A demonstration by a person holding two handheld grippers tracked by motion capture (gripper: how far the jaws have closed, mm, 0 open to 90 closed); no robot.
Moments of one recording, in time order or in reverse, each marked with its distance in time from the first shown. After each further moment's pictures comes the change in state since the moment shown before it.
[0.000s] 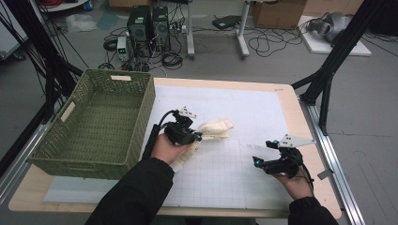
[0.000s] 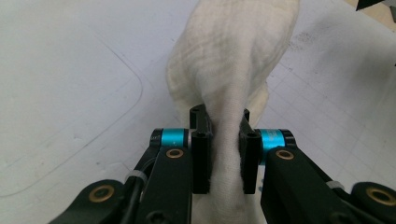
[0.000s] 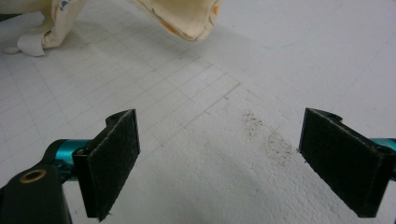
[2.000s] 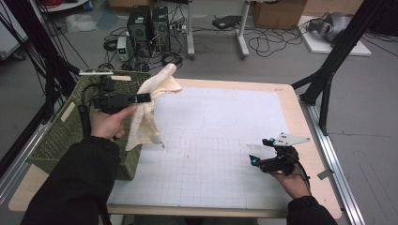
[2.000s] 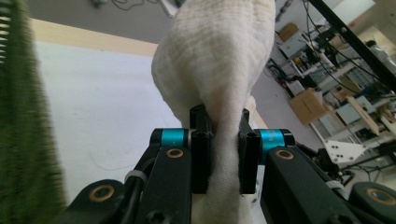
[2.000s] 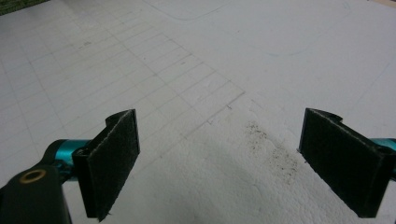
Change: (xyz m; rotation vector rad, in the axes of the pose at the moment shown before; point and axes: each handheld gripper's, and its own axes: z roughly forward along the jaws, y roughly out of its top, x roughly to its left) left arm 0.103 -0.004 -0.170 -0.388 -0.104 -0.539; right arm 0.001 0.005 0.011 0.004 0.004 -0.034
